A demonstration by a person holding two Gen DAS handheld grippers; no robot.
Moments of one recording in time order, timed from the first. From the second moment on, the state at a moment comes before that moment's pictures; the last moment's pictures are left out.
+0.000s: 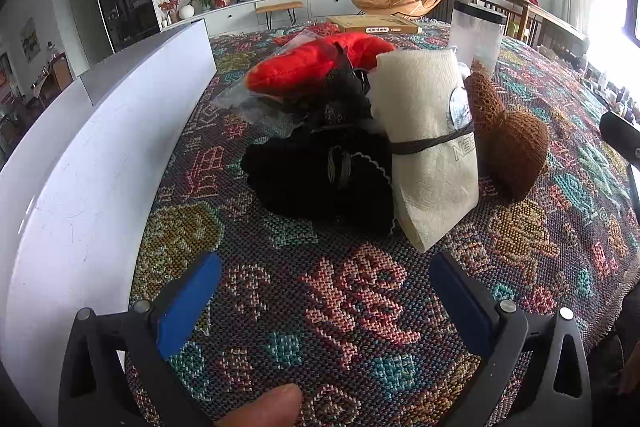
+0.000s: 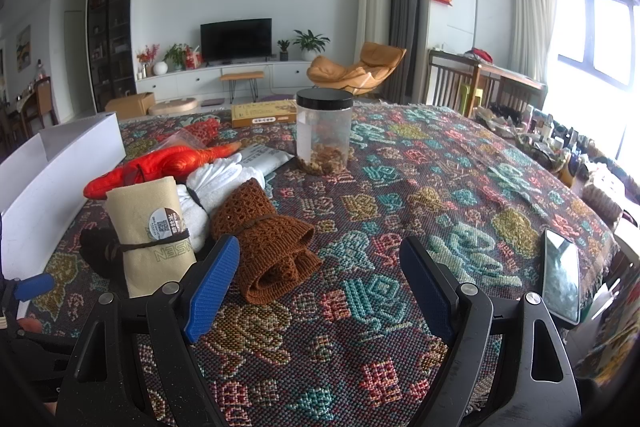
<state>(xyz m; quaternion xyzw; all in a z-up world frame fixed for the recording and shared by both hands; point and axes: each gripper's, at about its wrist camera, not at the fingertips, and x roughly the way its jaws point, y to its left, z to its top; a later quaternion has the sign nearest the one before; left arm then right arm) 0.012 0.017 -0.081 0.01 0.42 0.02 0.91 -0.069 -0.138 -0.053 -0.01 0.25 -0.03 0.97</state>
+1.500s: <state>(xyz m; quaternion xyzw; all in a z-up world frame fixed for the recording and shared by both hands) 0.025 0.032 -0.107 0.00 0.46 0.00 0.89 0.020 -0.101 -0.105 -0.04 0.43 0.06 0.90</state>
